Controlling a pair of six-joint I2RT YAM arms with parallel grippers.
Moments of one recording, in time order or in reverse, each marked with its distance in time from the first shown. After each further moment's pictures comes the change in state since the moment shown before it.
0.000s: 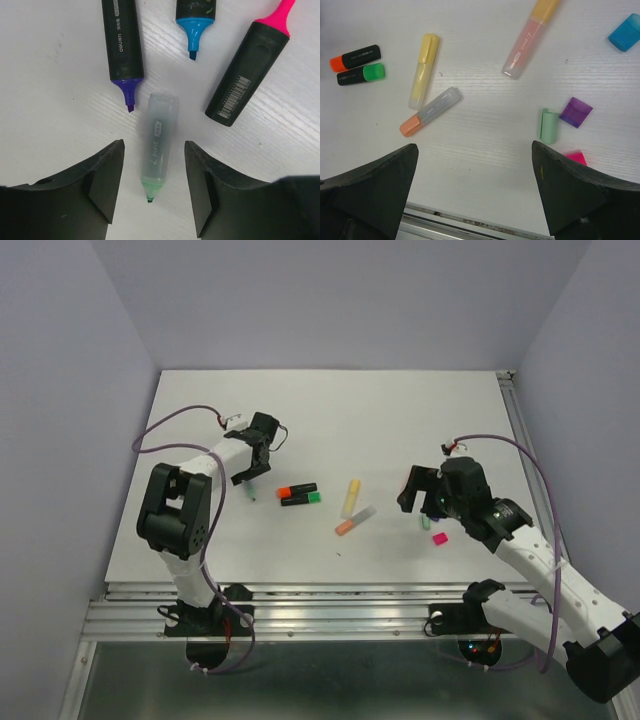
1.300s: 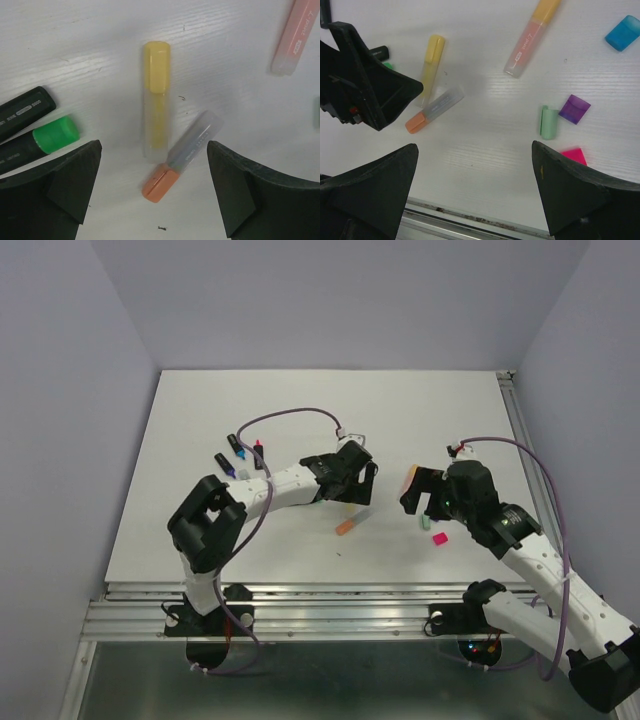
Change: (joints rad) left arm -0.527 -0.012 0.101 0.153 0.335 0.179; right arm 0.000 -0.066 0.000 -0.035 -0.003 0.002
